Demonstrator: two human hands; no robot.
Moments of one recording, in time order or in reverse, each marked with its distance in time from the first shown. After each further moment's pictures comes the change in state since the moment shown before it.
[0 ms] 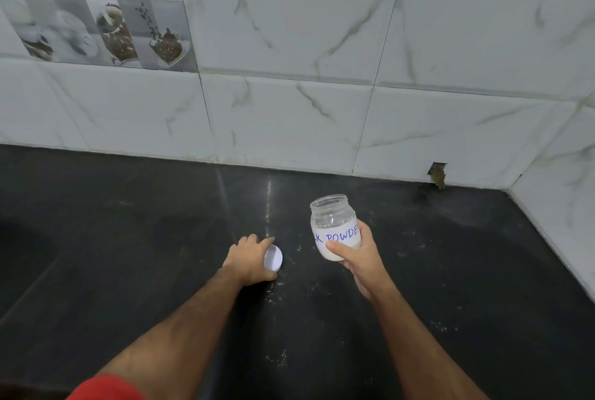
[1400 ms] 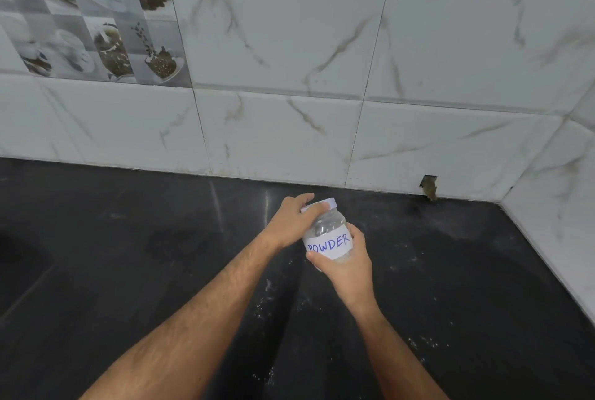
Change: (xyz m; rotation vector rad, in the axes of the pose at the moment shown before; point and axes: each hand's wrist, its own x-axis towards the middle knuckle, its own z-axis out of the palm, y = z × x) left_hand -0.002 0.113 -0.110 -0.983 0.089 0.157; right_hand -0.019 -0.022 0.019 -0.433 0.310 -0.190
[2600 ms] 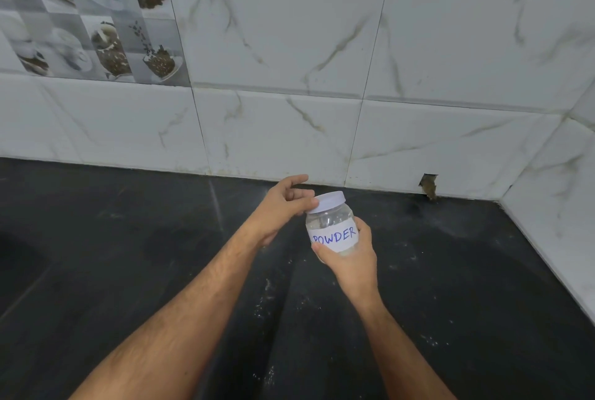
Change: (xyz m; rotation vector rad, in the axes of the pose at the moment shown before) left_hand -0.001 0.002 -0.026 -0.401 -0.024 0.074; right_hand 0.003 -0.013 -0.008 0.012 0.027 -0.026
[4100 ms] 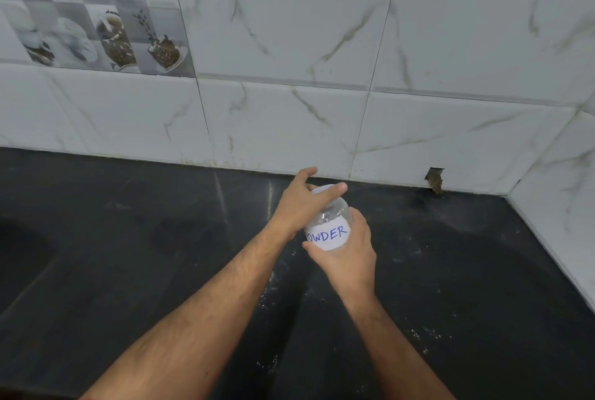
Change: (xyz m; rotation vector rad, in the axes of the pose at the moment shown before) left_hand -0.010 0.014 0.035 0.200 0.125 -0.040; right_hand -0.014 -0.012 0.013 -0.248 0.045 -0.107
